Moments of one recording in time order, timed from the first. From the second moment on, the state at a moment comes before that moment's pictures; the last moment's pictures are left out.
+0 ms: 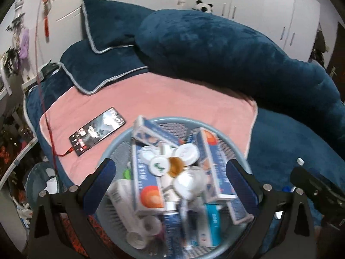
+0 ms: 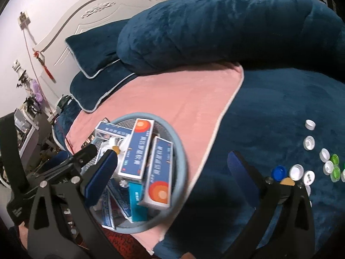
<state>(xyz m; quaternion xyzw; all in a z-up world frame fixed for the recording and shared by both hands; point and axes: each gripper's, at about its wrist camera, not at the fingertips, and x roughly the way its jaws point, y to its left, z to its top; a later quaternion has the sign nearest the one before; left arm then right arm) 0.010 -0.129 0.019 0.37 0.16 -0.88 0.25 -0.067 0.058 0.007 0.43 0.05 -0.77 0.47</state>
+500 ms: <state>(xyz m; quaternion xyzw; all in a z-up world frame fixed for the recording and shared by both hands) -0.032 -0.039 0.036 0.37 0.11 -0.90 0.19 -0.111 0.130 0.006 0.43 0.03 -0.80 0.42</state>
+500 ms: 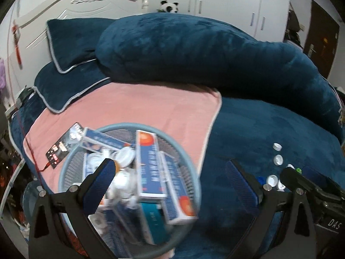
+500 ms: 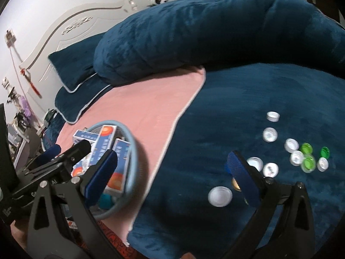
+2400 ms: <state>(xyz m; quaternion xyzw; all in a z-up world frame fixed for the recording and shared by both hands) -0.073 0.109 -0.104 0.50 0.10 -0.86 -0.01 -0.158 0.282 -0.125 0.48 0.10 -0.81 0.32</state>
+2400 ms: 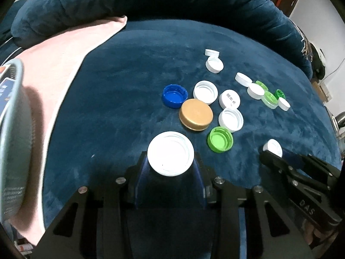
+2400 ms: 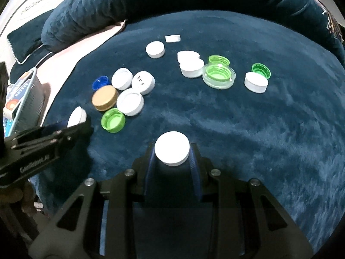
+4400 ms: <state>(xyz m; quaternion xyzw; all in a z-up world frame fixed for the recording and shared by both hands) 0.051 -0.133 0.024 0.36 0.21 -0.87 0.25 -0.048 0.110 -0.006 0.42 0.09 -0.75 0.51</state>
